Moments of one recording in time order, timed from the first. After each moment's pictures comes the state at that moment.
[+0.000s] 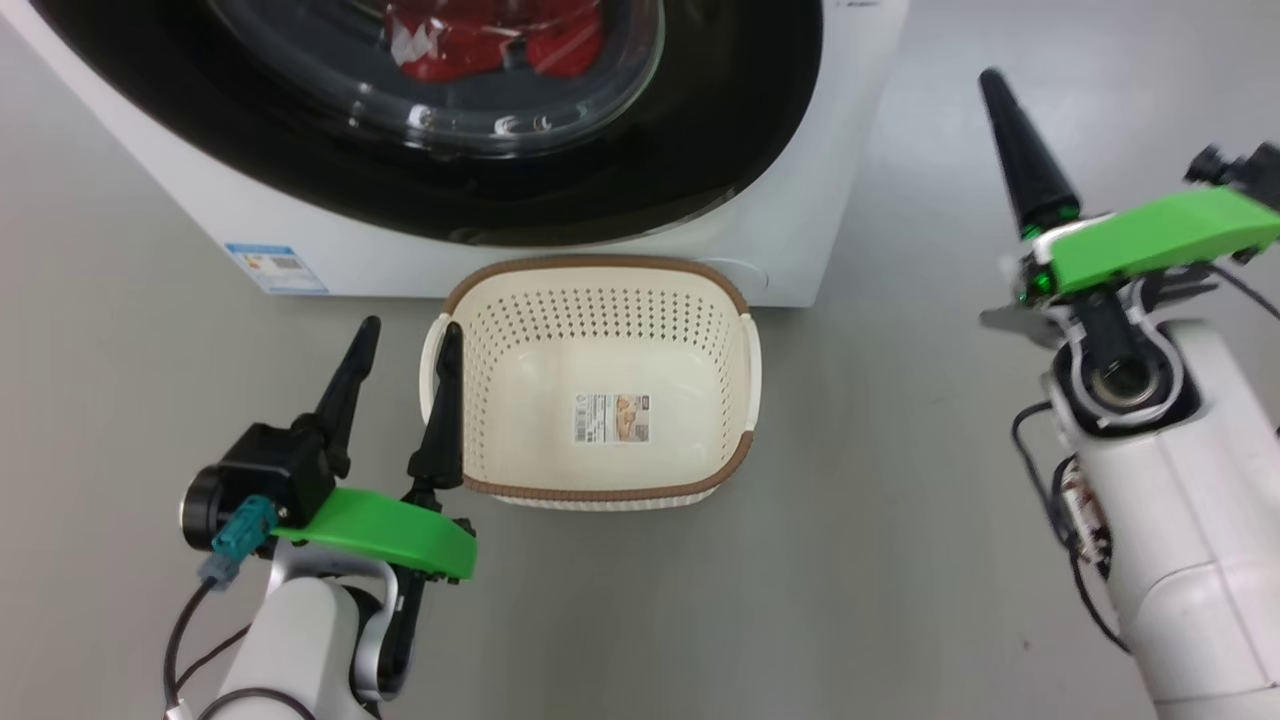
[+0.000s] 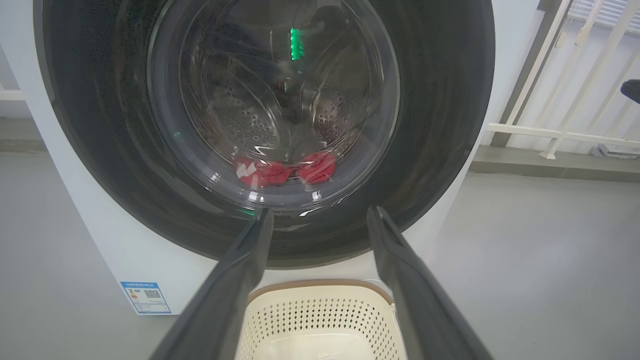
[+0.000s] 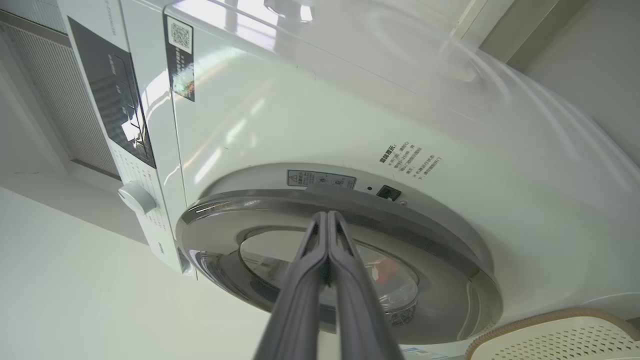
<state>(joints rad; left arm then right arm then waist) -0.43 0.04 -0.15 0.38 -0.28 -0.04 -0.25 -0.69 -0.08 0.10 0.46 1.40 0.13 0.00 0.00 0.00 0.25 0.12</state>
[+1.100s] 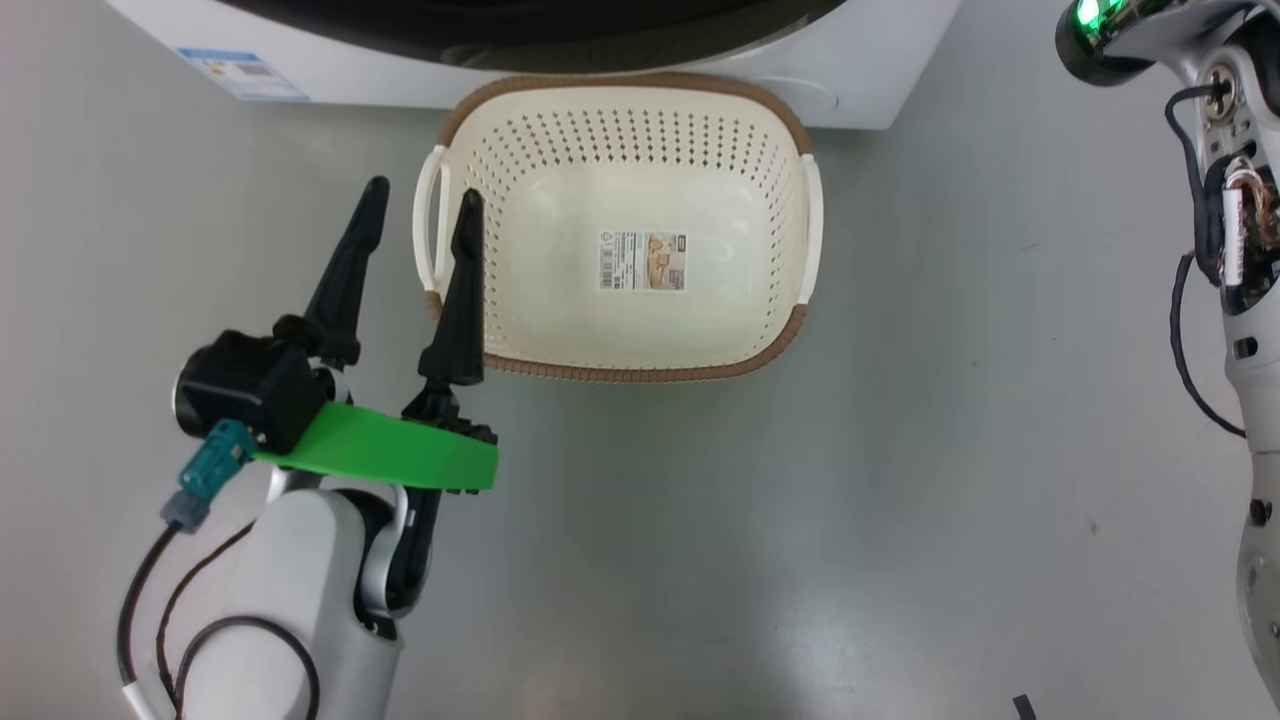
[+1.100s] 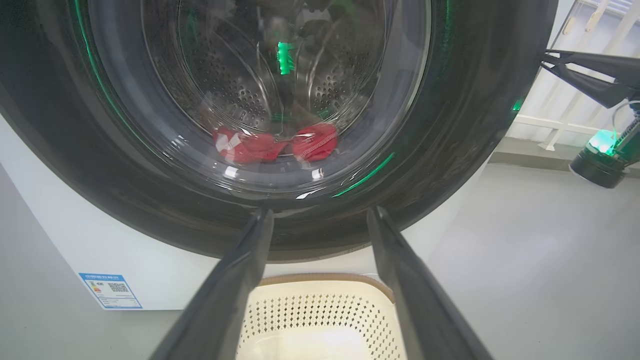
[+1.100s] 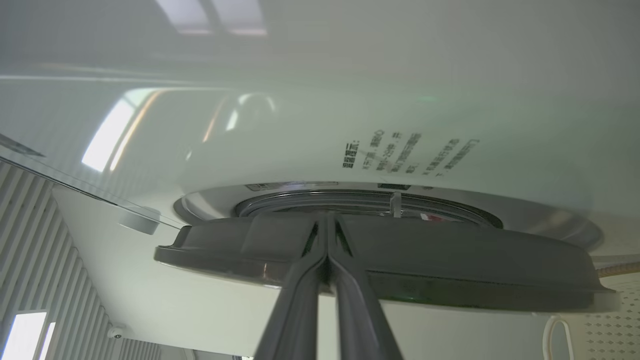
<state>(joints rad) -0.56 0.03 -0.19 0.25 -0.32 -0.05 -0.25 -1.16 -0.15 0.02 0.69 1.76 0.13 0.51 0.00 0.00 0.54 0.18</state>
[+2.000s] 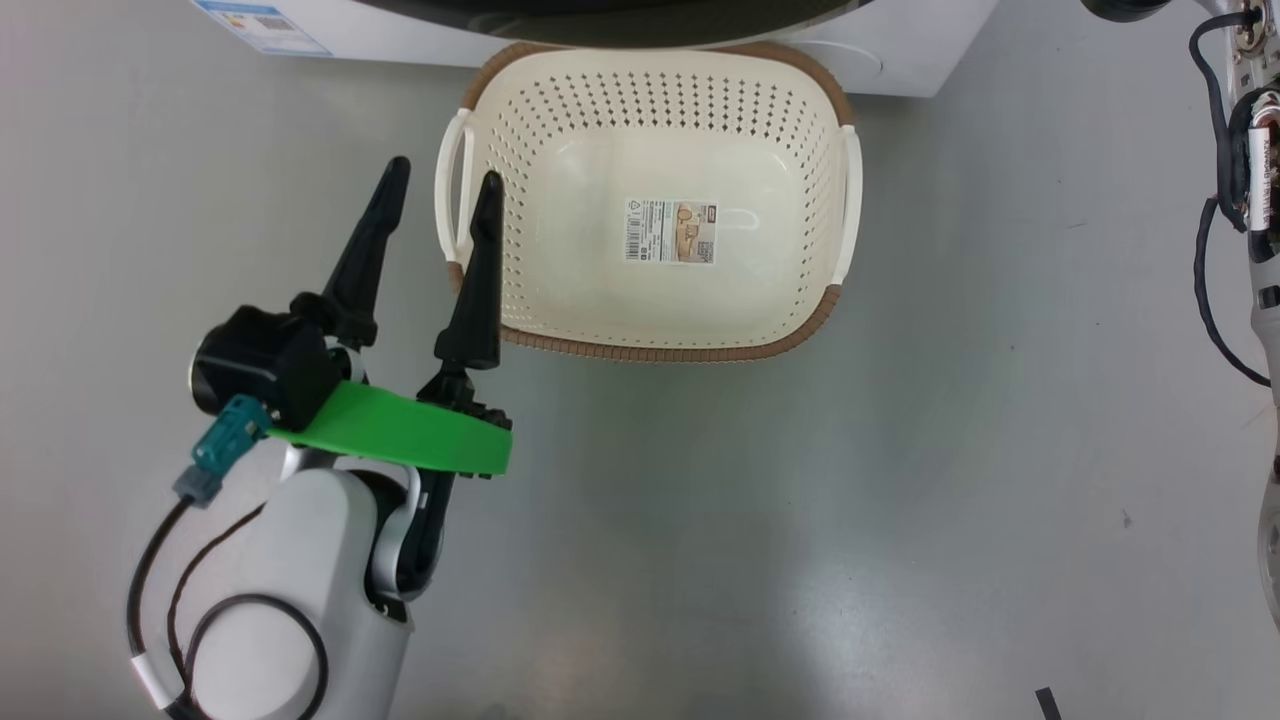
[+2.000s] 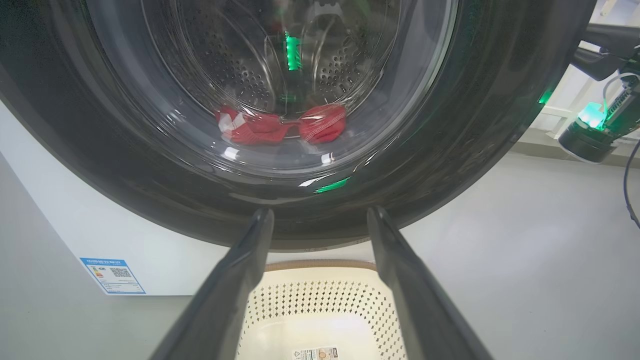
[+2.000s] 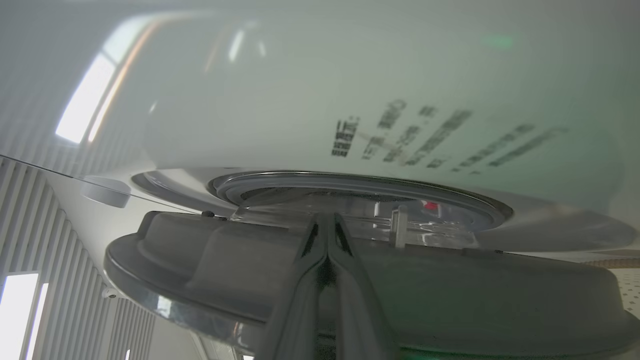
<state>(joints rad) -0.60 0.02 -0.21 0.28 -0.34 -0.05 -0.25 -1.25 -0.16 0.06 0.71 1.71 0.13 0.60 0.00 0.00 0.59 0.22</state>
